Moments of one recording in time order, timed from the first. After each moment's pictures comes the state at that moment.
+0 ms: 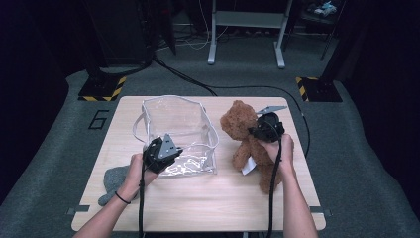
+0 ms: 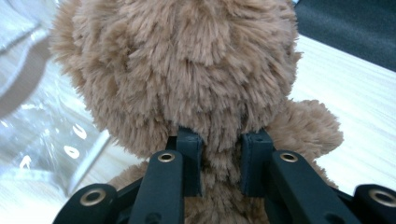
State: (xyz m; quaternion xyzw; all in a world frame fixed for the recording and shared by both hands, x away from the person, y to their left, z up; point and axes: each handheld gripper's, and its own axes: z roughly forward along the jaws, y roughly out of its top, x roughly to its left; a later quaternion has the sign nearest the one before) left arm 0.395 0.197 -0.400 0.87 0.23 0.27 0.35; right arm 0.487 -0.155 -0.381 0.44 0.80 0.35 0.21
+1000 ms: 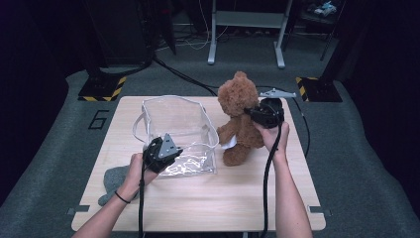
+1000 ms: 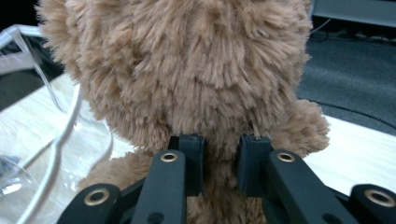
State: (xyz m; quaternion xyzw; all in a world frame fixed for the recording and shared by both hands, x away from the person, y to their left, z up) left arm 0.396 0.196 -0.400 0.87 0.23 0.26 0.35; right arm 0.492 -0.147 -0.333 0.44 0.73 0.46 0.24
